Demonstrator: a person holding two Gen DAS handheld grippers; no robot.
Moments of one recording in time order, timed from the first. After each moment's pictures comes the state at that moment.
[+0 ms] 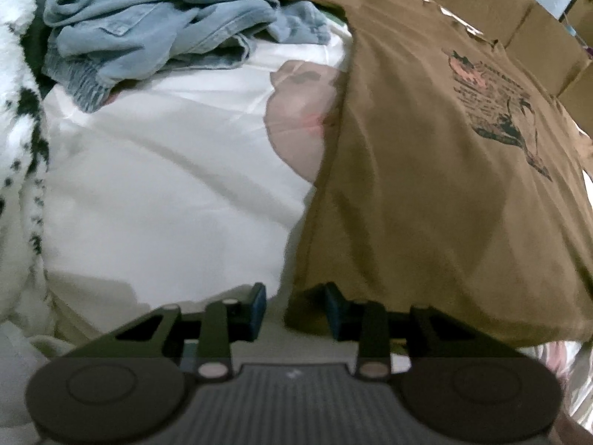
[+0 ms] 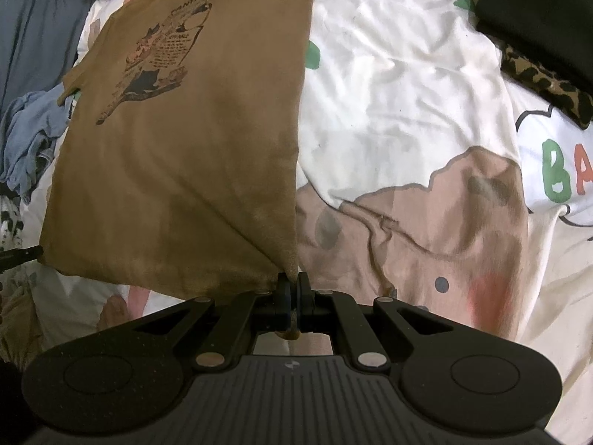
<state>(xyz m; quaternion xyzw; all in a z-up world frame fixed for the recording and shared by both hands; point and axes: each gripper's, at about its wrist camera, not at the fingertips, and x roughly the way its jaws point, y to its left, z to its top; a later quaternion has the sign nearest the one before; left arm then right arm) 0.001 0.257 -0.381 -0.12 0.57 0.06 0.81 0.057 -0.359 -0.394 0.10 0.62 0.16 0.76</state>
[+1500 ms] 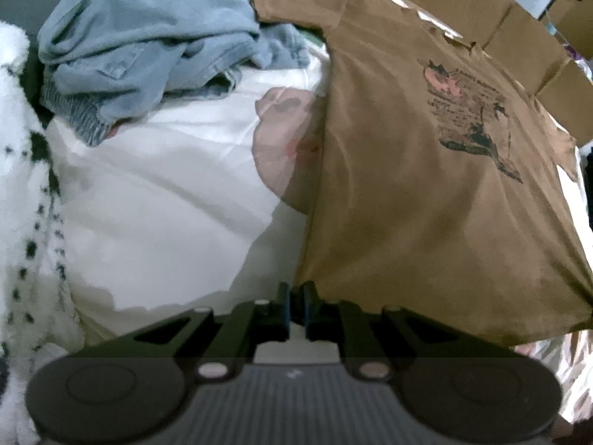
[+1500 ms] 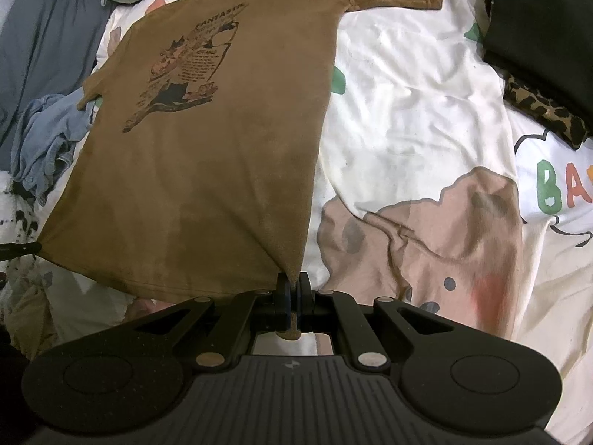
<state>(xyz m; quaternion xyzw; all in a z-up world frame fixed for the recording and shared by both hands) 0.014 0.266 -0.326 -0.11 0.58 0.03 0.81 0.046 -0.349 -0.355 0.10 0.60 0.17 0.77</state>
